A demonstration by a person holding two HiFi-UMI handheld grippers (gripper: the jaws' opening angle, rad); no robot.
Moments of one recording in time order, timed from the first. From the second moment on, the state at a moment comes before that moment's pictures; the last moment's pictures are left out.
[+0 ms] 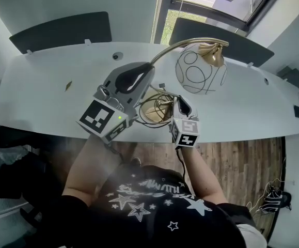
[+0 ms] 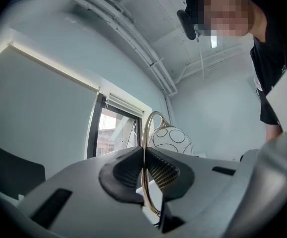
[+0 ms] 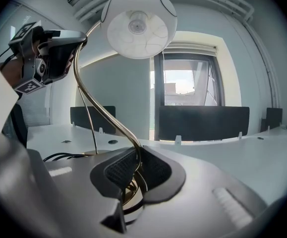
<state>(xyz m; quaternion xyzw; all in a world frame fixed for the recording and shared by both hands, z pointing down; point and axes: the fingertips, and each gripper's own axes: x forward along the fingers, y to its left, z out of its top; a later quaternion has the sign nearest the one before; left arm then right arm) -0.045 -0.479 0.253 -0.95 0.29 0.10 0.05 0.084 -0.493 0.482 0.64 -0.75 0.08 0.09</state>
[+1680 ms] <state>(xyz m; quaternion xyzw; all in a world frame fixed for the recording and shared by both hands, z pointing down) -0.025 -0.659 0.291 -0.95 0.29 0.08 0.03 0.091 -0.679 0.531 0.61 -0.77 0.13 0.12</state>
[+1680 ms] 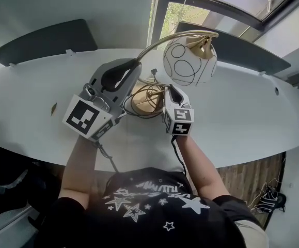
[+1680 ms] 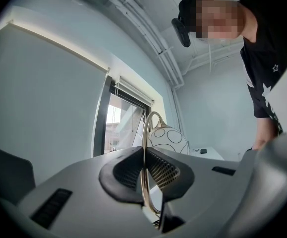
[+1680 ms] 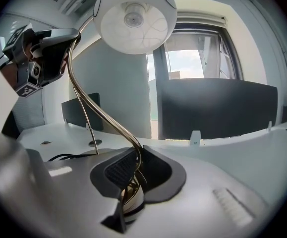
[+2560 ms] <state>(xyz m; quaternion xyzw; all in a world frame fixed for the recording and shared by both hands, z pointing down) -0.034 -0.673 0.326 -0.95 0.29 0.05 0.02 0.085 -0.677 0.562 0.61 -0.76 0.16 0.15</state>
